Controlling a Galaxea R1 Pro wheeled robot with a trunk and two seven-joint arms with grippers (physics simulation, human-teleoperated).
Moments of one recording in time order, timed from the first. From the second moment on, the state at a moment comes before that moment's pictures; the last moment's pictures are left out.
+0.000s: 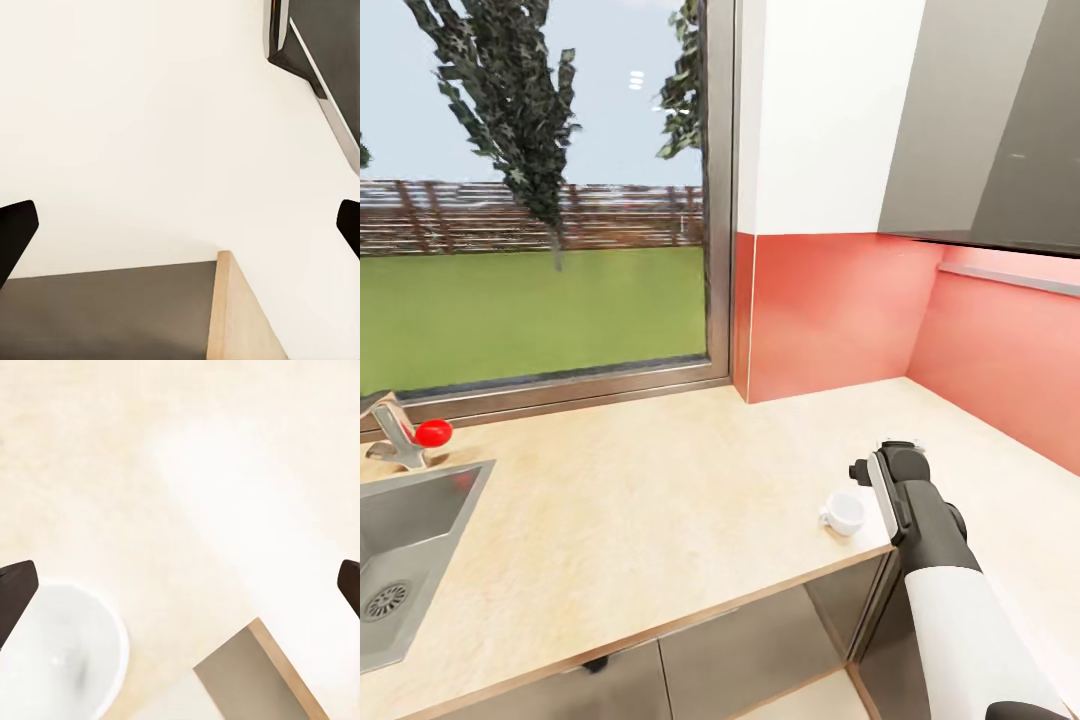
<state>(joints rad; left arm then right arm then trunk) 0.04 0.12 -0.09 0.04 0.00 0.09 0.10 -0.76 0.02 -0.14 -1.14 0.10 1.04 -0.27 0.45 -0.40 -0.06</state>
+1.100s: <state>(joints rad) 0.04 0.12 -0.09 0.04 0.01 0.09 0.10 -0.75 0.02 -0.14 -0.99 0.09 1.04 -0.27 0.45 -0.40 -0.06</state>
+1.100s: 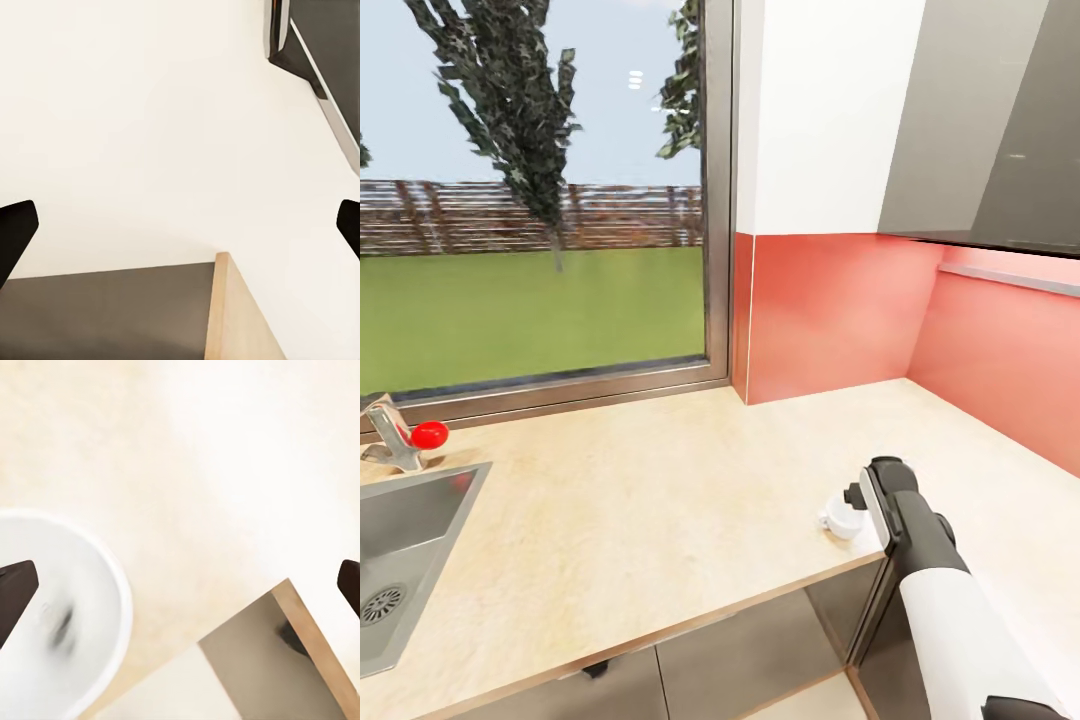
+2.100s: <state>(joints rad) 0.04 0.12 -0.09 0.04 0.01 0.09 0.10 -0.75 0.02 -0.14 -0.94 0.09 1.04 -0.26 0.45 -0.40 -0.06</state>
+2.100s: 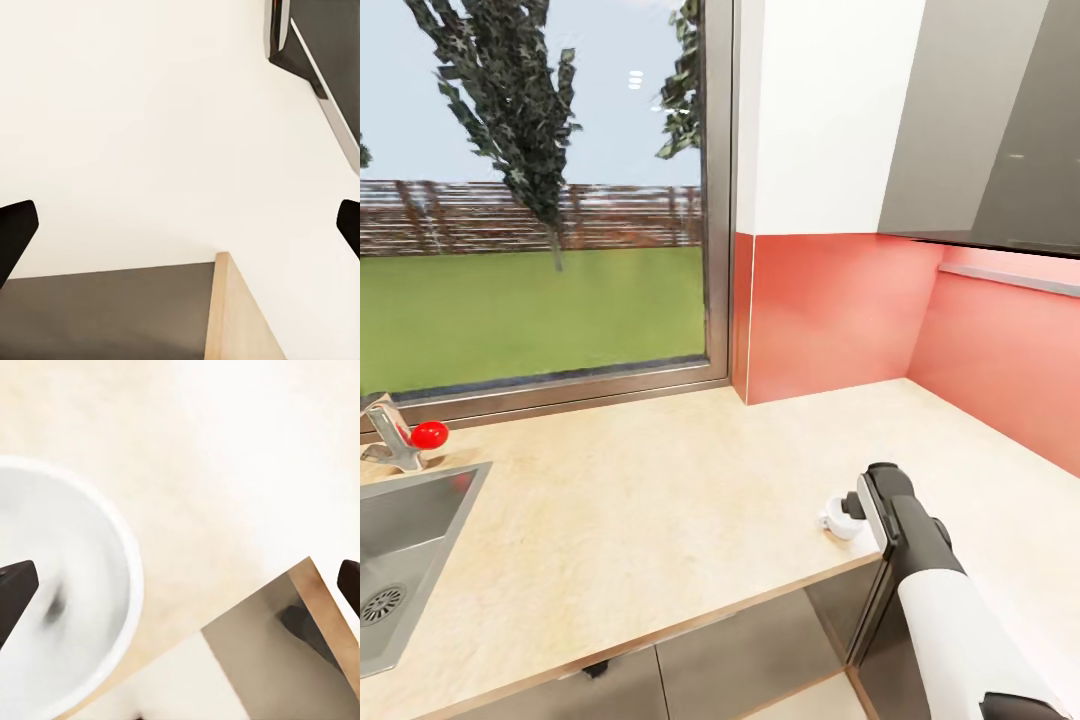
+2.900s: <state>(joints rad) 0.04 0.12 -0.09 0.04 0.01 0.09 0.10 -0.75 0.02 -0.14 -0.89 0.09 1.00 -0.26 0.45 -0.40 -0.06</state>
